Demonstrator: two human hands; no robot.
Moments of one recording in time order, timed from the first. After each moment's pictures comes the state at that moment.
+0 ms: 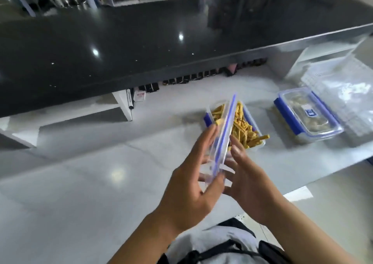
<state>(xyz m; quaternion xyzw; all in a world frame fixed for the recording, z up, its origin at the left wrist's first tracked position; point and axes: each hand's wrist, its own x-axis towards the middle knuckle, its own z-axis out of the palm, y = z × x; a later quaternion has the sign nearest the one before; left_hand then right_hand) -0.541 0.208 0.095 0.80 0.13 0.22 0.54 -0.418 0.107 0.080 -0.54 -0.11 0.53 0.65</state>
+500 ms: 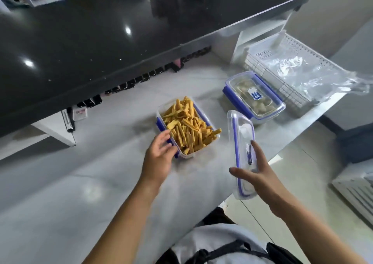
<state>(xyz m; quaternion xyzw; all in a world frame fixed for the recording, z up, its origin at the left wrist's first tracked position) -0.424 0.243 0.017 0.65 0.34 0.09 0.67 -0.334 0.002 0.030 -0.78 -0.02 0.32 0.53</state>
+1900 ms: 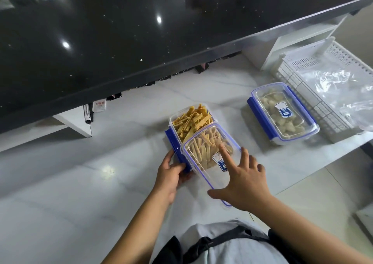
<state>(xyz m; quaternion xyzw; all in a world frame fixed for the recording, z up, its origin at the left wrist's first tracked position) -0.401 0.239 -0.046 0.38 0.48 0.09 0.78 -0.297 0.075 0.006 -0.92 -0.33 0.22 -0.01</state>
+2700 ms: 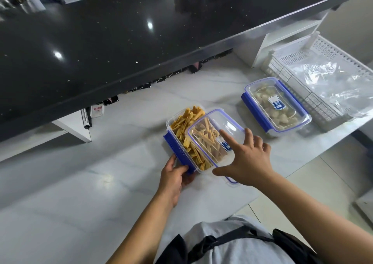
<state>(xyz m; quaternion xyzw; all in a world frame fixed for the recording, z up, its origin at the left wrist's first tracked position) -0.411 0.227 -0.035 0.39 0.47 0.06 0.79 -0.274 0.082 0.023 -0.93 -0.30 0.19 0.00</state>
